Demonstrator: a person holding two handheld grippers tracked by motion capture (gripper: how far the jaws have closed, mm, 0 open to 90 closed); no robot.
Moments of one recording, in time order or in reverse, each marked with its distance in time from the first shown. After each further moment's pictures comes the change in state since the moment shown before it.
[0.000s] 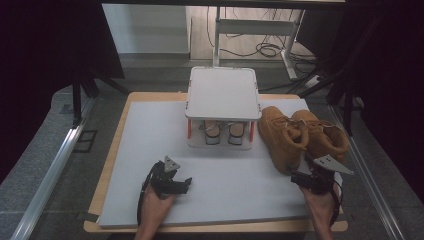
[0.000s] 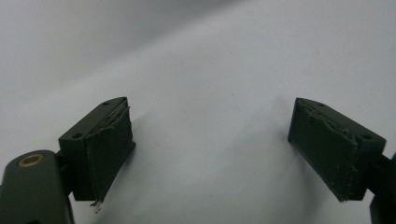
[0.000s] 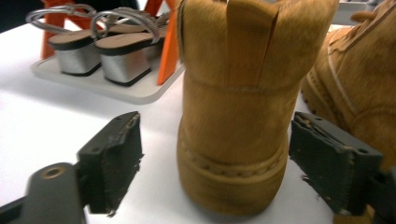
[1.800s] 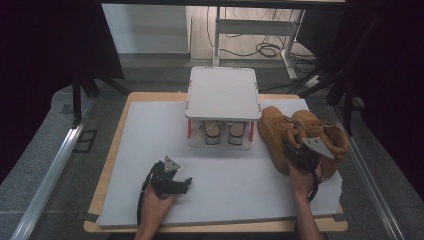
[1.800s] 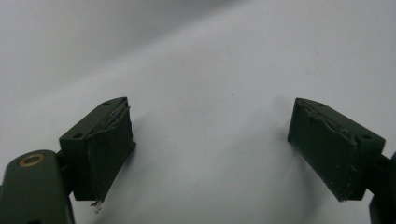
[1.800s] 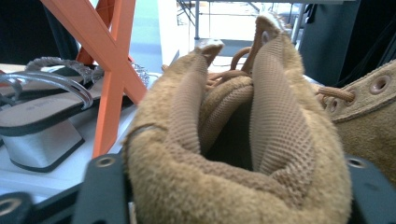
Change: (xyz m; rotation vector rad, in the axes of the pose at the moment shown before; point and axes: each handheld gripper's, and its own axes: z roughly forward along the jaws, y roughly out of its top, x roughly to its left) left arm 0.000 0.000 0.000 0.000 -0.001 0.001; right arm 0.006 0.026 0.061 -0.152 -0.247 0.014
